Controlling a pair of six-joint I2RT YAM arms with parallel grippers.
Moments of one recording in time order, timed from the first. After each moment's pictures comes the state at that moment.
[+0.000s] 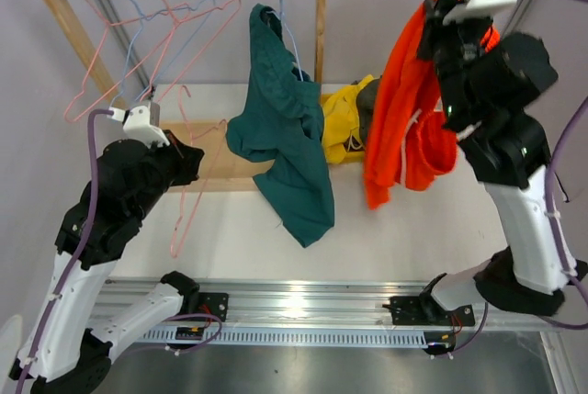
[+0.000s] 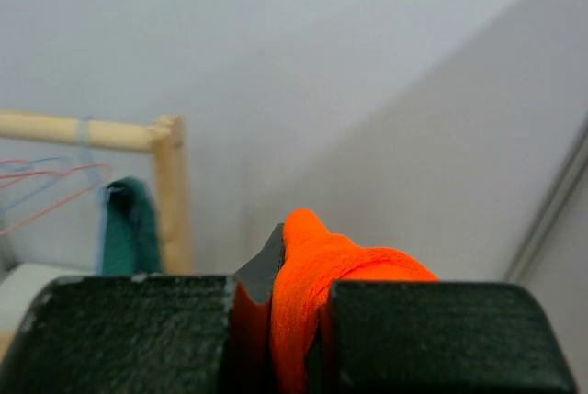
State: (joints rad) left arm -0.48 0.81 1.36 -0.87 -0.23 -0.46; right arm 0.82 1.39 2.22 -0.44 0.66 -0.32
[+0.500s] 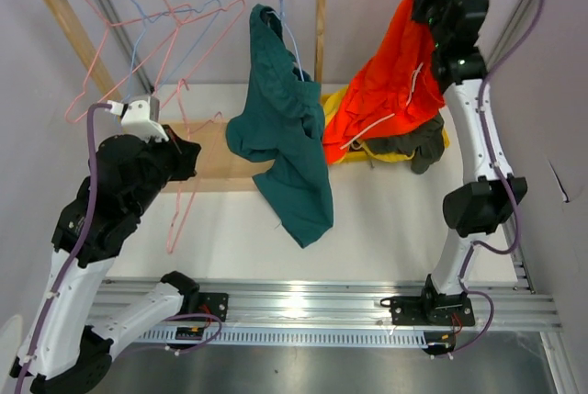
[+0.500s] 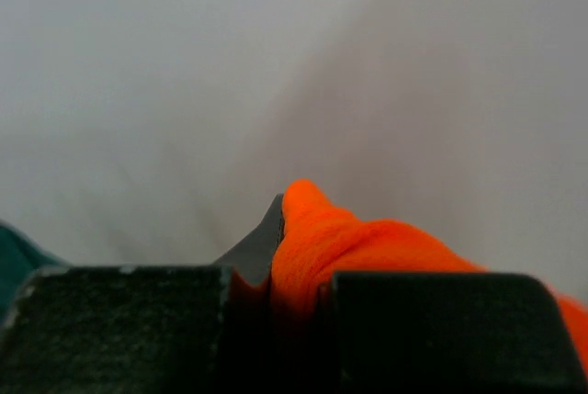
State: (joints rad) left arm -0.48 0.83 1.40 -0.87 -0.24 -0.40; right arm 0.13 1.91 2.29 -0.16 0.02 0.13
